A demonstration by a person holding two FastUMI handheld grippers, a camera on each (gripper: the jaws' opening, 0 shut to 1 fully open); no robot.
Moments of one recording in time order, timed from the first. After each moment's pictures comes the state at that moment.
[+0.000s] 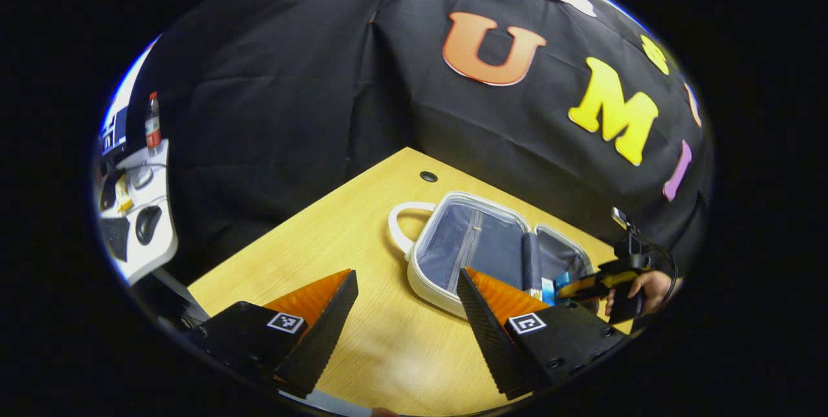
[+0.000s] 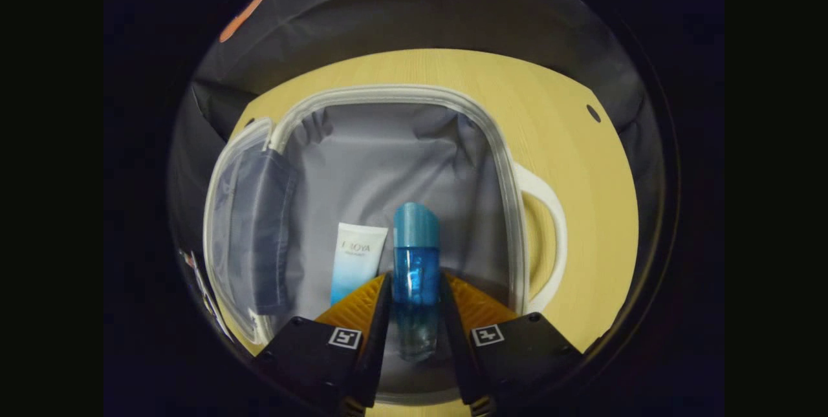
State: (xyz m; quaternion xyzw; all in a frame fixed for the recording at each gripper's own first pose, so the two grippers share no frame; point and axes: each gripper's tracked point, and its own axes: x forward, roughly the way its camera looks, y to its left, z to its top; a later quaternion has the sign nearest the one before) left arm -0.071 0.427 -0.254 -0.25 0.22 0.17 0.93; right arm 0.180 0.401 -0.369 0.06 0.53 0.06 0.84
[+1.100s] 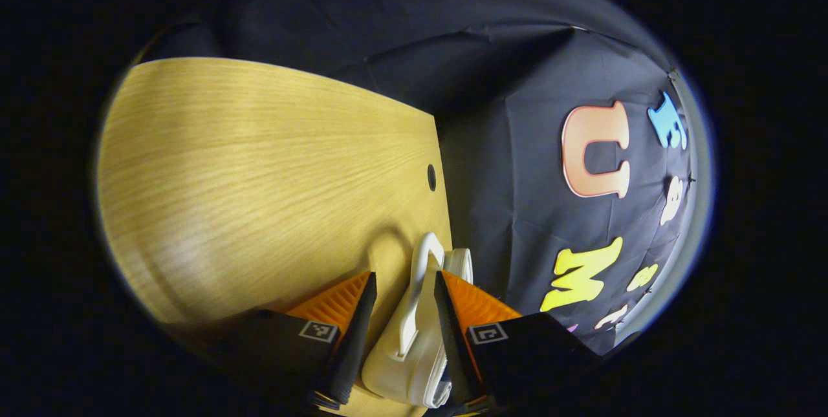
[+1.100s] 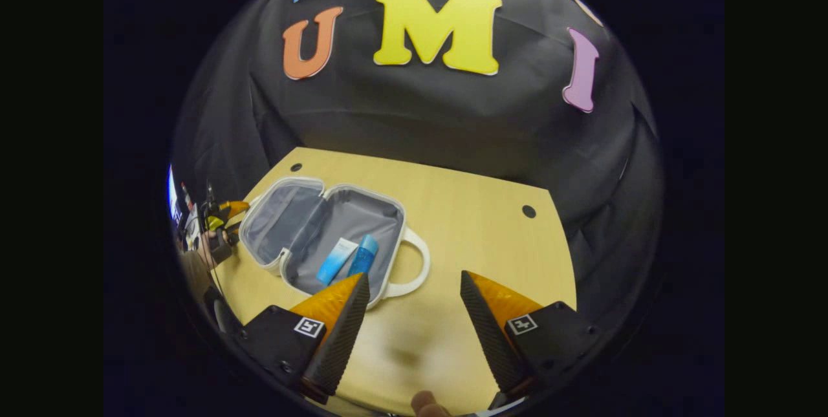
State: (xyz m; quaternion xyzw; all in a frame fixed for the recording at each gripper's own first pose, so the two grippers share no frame) left arm 0.084 0.477 -0.338 -0.67 0.16 0.01 0.73; right arm 0.090 0.242 -0.185 -0.03 0.32 0.10 0.94
